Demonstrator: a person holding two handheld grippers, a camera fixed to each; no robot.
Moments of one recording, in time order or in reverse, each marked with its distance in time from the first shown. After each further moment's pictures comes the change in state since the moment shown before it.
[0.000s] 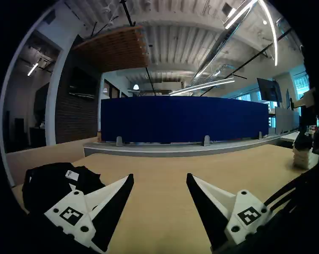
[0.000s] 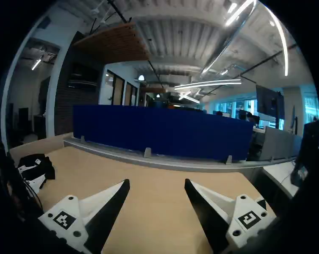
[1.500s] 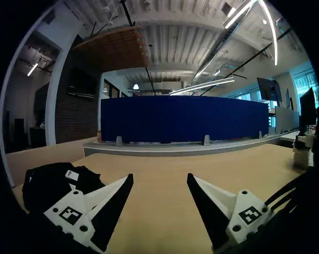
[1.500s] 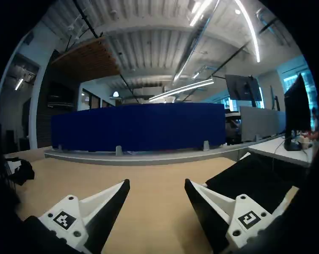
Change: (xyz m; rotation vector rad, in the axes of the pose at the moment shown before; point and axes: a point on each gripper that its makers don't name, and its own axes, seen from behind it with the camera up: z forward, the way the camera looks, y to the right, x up) left arm 0.001 0.000 0.001 0.000 -0.002 0.002; right arm -0.123 0.090 0.003 -0.158 0.131 0.147
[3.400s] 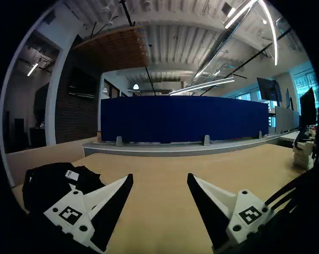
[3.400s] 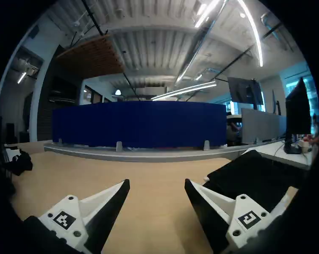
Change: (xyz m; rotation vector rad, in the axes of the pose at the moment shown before) left arm 0.001 0.000 -0.001 0.000 0.000 0.000; right arm -0.018 -0.001 -0.002 0.003 0.003 -0.044
